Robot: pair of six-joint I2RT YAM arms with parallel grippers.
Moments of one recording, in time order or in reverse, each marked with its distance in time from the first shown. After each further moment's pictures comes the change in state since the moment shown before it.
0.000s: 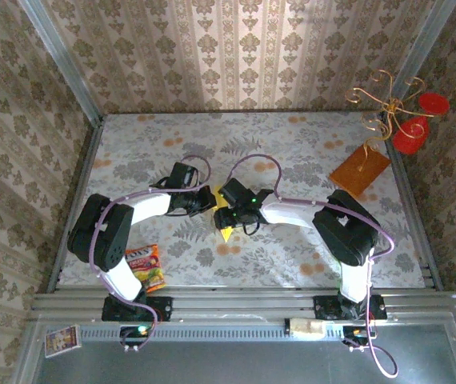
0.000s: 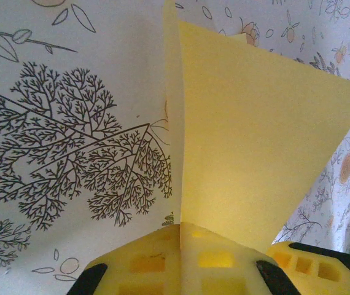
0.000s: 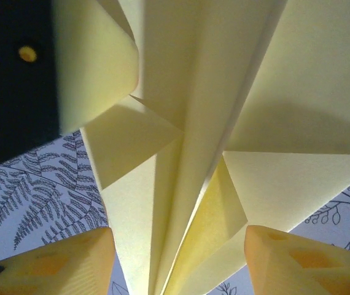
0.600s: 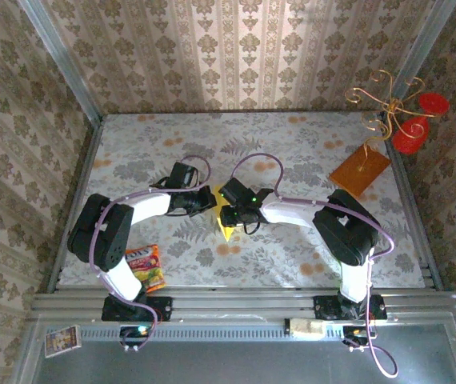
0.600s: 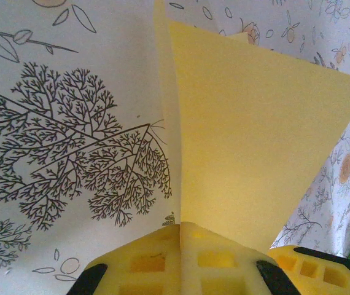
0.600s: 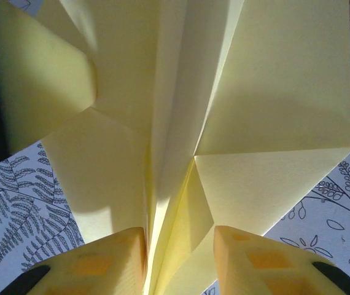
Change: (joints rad) left arm 0.000 0.000 0.000 0.000 0.000 0.000; right arm -0.005 0.003 0.006 -0.021 0.049 0.051
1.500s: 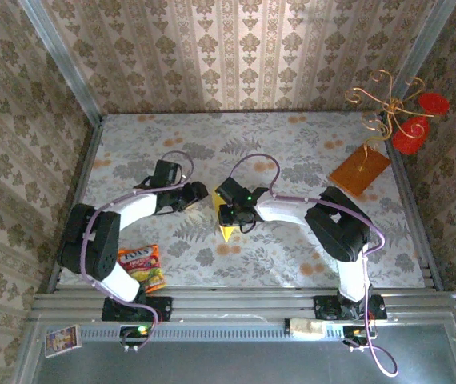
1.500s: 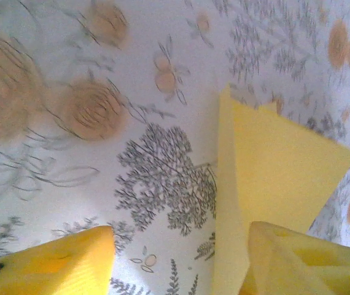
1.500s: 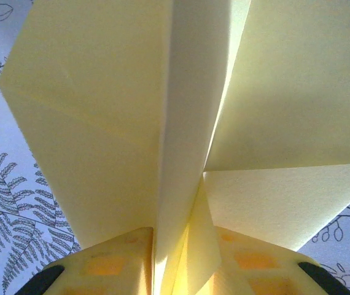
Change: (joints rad) left arm 0.122 -0.105 -0.041 -0.028 -0.074 0.027; right arm 0.000 0.061 0.053 -0.010 -0.023 0.068
